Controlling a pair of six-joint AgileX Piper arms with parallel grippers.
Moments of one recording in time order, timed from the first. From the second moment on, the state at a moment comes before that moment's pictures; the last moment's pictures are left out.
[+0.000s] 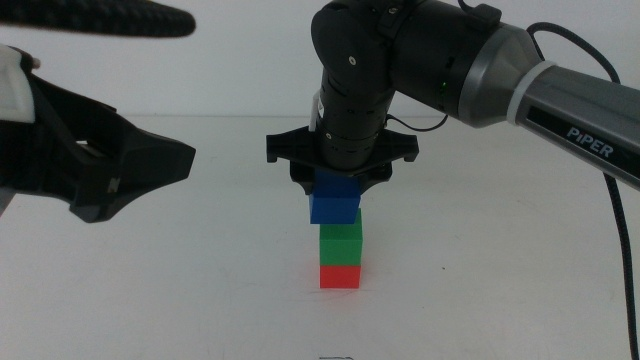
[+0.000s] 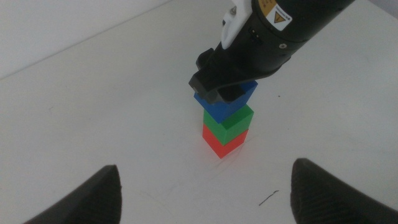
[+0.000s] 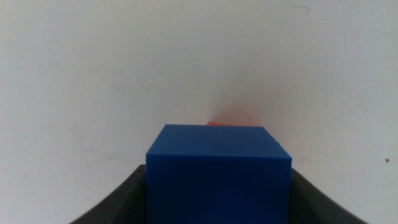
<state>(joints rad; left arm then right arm) -0.35 0.91 -1.11 -0.35 0.92 0.38 0.78 2.01 -1.94 -0.16 1.24 0.74</state>
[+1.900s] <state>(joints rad) -0.35 0.91 -1.11 -0.35 0.92 0.38 0.56 1.45 -1.91 -0.29 1.26 0.41</state>
